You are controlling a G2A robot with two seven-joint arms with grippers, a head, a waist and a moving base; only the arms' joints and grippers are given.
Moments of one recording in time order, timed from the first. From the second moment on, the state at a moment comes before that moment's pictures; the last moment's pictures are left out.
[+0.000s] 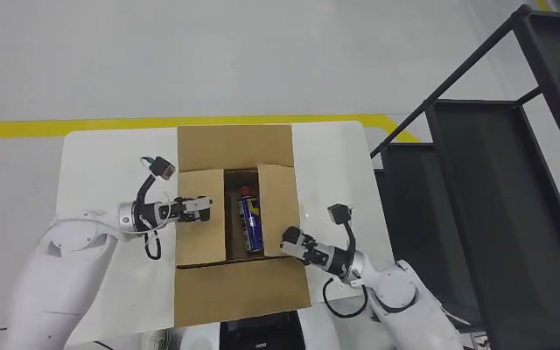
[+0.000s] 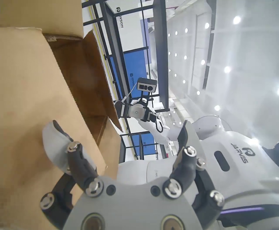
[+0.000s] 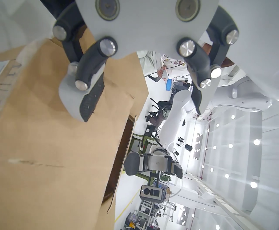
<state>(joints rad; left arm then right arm) 1.20 -0.97 -1.25 -1.52 -0.43 -0.30 -1.19 -1.77 -1.23 1.35 -1.84 -0.07 -0.53 0.70</state>
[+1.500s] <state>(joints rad) 1.14 -0.98 -1.21 -1.45 -0.41 -0.28 -1.22 -1.64 -1.23 1.13 -1.78 -0.38 -0.36 0.55</state>
